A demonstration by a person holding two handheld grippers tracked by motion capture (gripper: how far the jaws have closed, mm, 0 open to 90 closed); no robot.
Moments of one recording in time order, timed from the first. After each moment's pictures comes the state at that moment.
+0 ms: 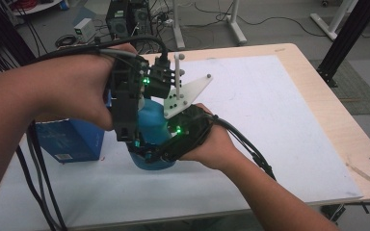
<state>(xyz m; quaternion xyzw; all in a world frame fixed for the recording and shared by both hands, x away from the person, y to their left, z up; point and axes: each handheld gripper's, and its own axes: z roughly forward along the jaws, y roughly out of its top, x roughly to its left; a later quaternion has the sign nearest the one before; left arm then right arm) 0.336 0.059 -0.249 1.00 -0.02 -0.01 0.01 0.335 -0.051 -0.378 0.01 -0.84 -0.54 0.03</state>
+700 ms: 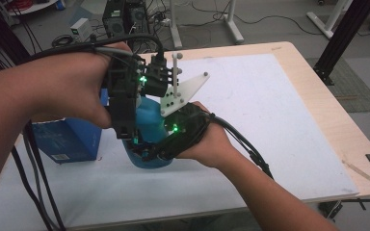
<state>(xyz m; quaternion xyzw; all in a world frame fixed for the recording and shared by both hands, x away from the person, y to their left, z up) 0.334 0.056 -0.247 1.00 -0.01 0.00 0.00 0.336 -0.052 -0.377 0.00 -0.84 -0.55 0.03</state>
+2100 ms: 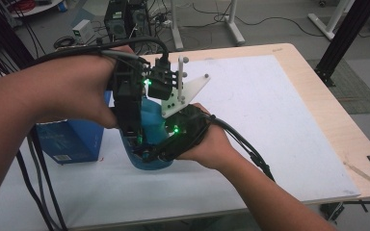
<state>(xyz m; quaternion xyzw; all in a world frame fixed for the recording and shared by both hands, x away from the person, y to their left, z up) 0.332 0.052 -0.247 1.00 0.00 0.00 -0.01 0.335 -0.050 -0.378 0.00 -0.83 -0.55 0.03</state>
